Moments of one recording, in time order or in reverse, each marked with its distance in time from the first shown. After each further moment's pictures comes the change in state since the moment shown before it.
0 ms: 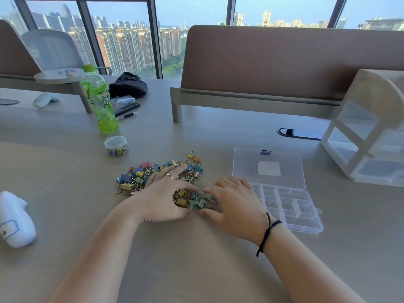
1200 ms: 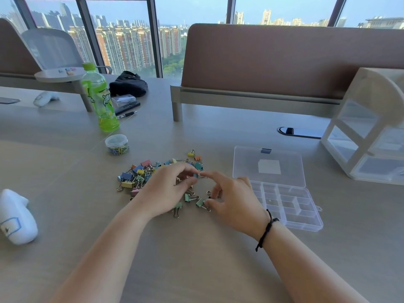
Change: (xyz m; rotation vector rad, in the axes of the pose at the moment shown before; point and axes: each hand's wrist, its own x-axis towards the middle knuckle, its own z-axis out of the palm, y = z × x) left_hand 0.008 0.010 0.007 -0.302 0.369 0.084; right_hand 0.001 -0.008 -0.005 0.339 0.118 0.073
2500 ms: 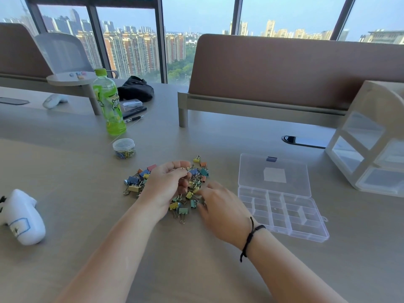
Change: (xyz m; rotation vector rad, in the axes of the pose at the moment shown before) left_hand 0.014 0.005 0.000 -0.931 0.257 -0.530; right_hand 0.014 -0.027 0.022 -0.216 -0.104 -0.080
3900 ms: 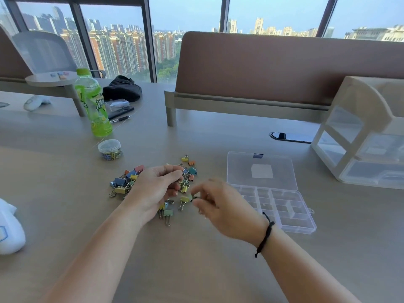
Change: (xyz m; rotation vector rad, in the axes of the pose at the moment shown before) left_hand -0.003 -0.004 0.000 0.044 -0.119 -0.027; right_hand -0.020 0.021 -0.022 0.466 0.014 0.000
